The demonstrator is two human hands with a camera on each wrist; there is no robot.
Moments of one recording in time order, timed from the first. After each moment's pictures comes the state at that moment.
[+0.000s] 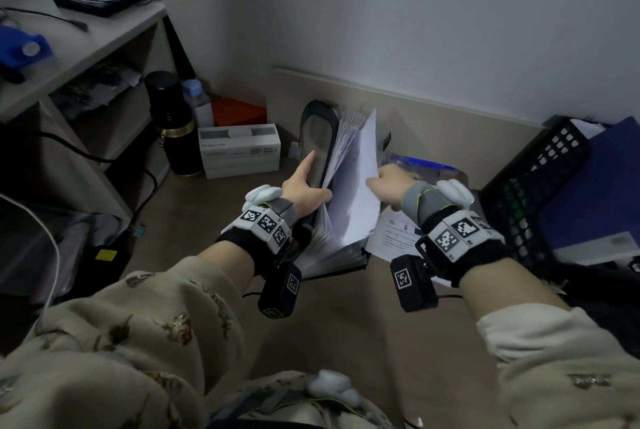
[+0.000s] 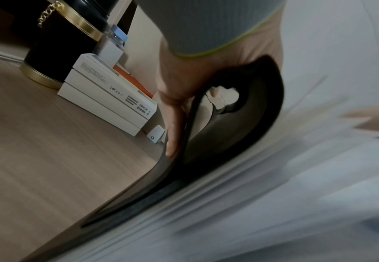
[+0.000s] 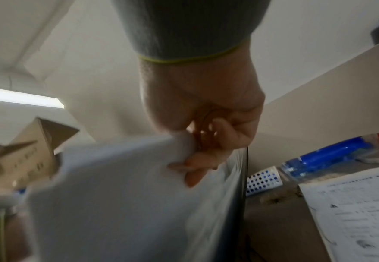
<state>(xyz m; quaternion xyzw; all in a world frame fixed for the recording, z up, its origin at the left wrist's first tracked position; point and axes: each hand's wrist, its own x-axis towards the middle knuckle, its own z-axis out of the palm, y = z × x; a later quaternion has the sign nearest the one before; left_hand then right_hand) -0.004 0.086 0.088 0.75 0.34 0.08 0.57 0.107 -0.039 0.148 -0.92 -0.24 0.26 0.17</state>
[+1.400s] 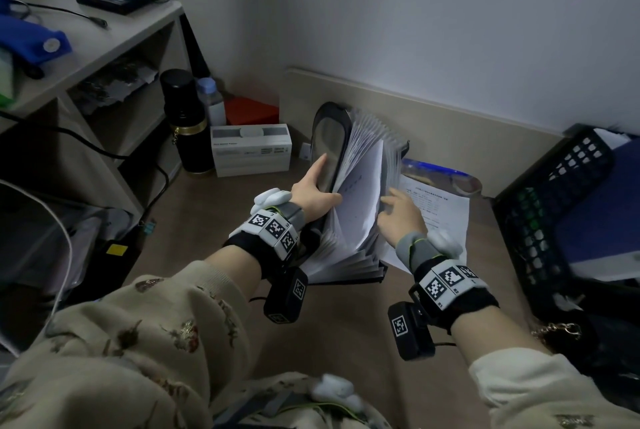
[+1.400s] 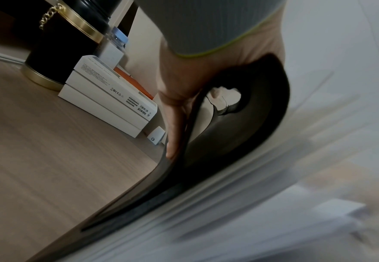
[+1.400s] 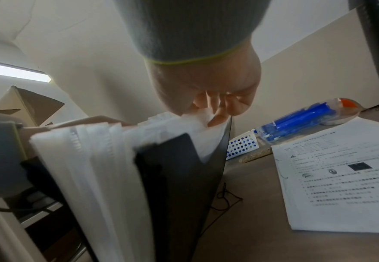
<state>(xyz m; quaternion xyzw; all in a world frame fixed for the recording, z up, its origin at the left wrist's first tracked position) -0.003 0.092 0.078 0.75 0.32 0.08 0.58 0.095 -0.060 0.085 -0.93 -0.23 0.14 0.24</state>
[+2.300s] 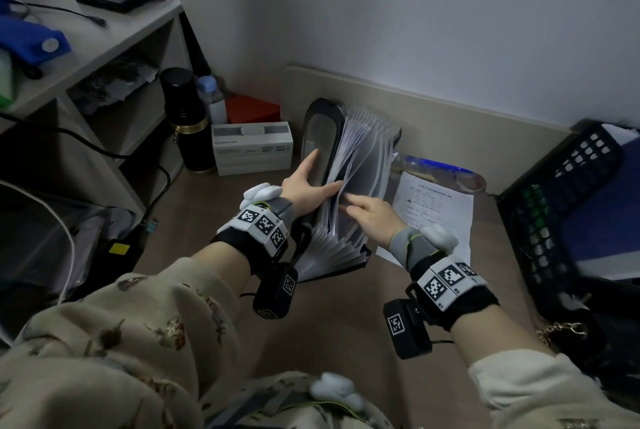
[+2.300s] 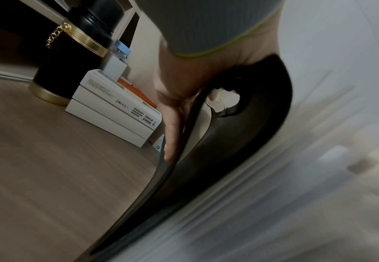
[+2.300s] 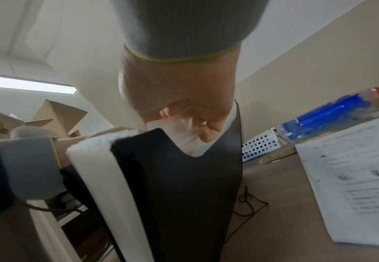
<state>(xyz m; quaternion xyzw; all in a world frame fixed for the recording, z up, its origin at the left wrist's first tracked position) -0.006 0.104 0.079 0.77 0.34 0.11 0.53 0.081 -0.038 0.086 -0.85 -0.35 0.28 0.27</state>
